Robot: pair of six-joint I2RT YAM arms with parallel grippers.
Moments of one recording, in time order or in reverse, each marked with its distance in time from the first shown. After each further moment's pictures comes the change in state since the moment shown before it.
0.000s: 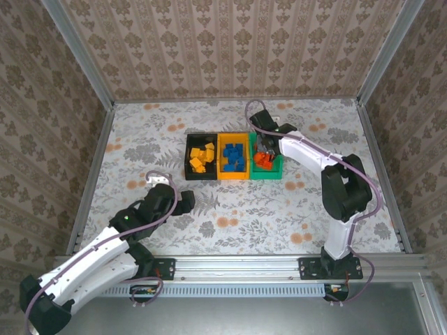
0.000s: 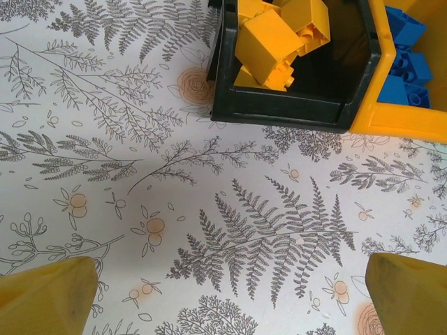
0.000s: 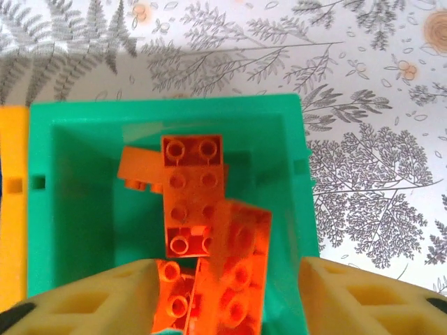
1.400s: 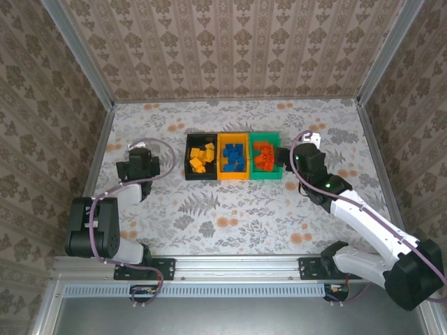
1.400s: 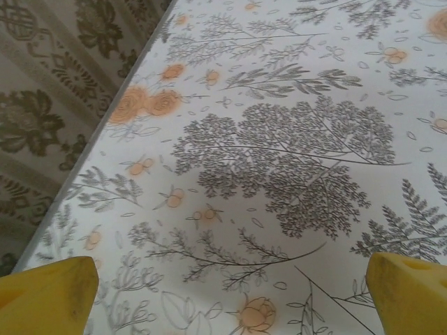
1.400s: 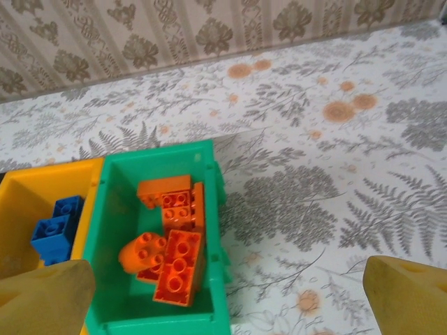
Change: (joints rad) left arm 0.686 0.764 0.018 0.921 -0.088 0.674; right arm -0.022 -0.822 -0.709 0.421 0.036 -0.039
